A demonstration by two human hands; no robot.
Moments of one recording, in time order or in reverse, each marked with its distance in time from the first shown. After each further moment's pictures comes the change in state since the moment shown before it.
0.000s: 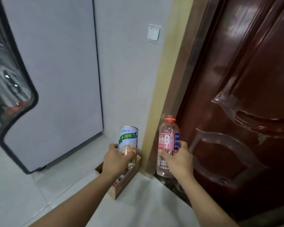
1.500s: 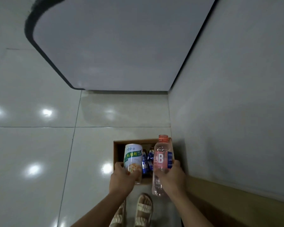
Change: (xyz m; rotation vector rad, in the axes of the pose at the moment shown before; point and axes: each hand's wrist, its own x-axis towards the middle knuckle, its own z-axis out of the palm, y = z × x) left_hand 0.363 -0.236 0.198 -0.141 0.412 -0.935; right_hand 0.360 0.101 0.458 -0.424 -1.007 -0.033
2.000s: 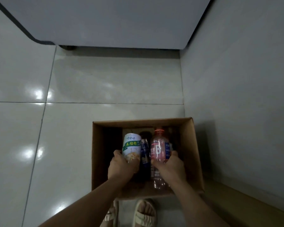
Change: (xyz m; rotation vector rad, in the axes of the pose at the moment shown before) left_hand 0.226 -0.136 0.163 0.127 -0.026 -0.081; right_hand 0.215 0.134 0.155 -0.062 -0.100 0.129
